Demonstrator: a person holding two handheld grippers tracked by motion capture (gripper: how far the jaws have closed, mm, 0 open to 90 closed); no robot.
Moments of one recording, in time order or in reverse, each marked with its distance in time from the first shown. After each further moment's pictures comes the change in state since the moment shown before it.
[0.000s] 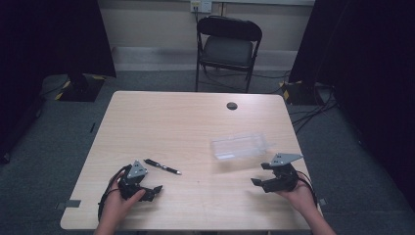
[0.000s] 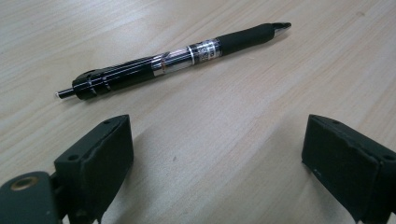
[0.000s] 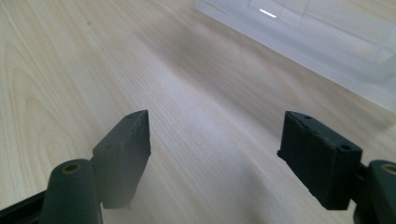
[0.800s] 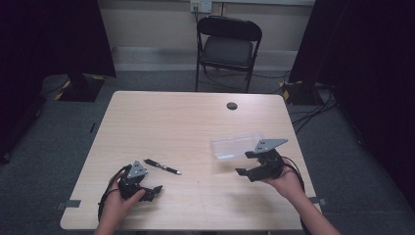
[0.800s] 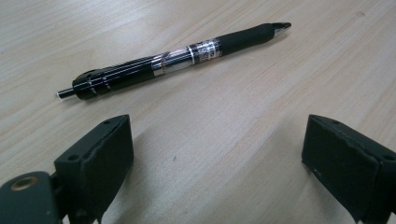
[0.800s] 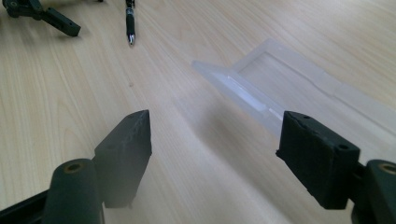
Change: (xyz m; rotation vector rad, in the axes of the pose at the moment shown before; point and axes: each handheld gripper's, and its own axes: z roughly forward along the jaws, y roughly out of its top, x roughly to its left) left arm 0.000 0.000 0.000 0.000 0.000 0.000; right arm 0.020 0.071 0.008 -0.015 0.066 -0.073
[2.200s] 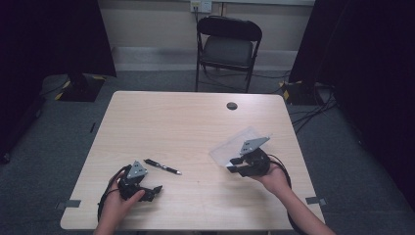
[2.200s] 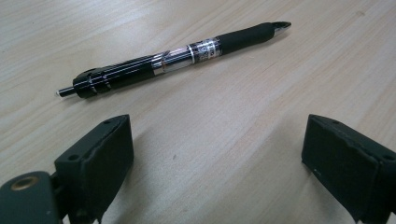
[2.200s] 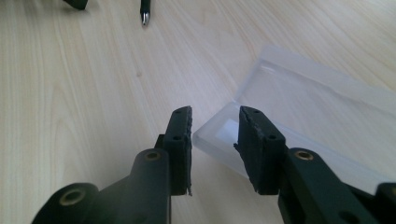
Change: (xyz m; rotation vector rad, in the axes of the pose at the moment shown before) left arm -0.001 -0.001 -0.001 -0.001 0.003 -0.009; right arm -0.003 0.001 0.036 0.073 0.097 -0.075
